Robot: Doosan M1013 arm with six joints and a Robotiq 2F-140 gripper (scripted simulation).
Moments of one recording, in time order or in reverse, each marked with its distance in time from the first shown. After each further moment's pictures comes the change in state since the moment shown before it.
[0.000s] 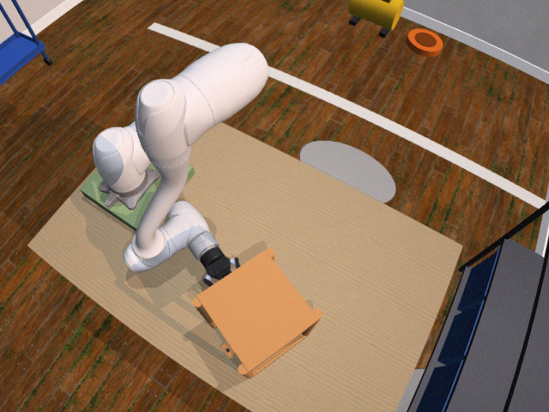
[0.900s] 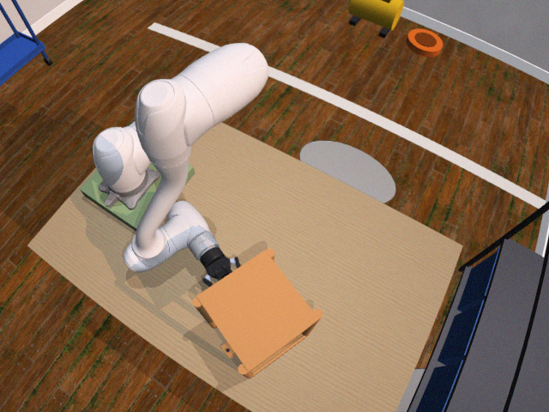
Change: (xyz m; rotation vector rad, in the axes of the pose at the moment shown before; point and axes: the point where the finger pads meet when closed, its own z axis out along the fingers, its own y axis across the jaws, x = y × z) arm 0.000 0.000 0.000 0.000 0.000 0.000
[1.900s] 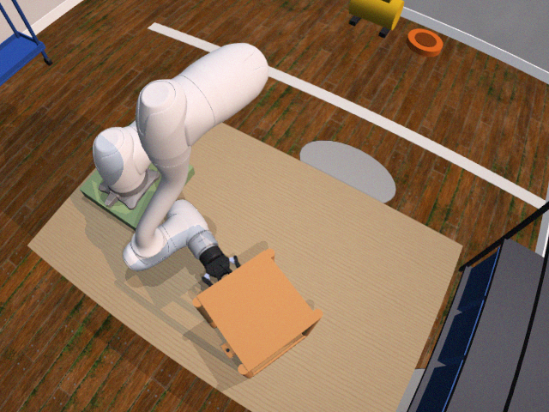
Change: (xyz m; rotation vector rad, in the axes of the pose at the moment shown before) arm 0.000 0.000 -0.005 0.000 0.000 0.000
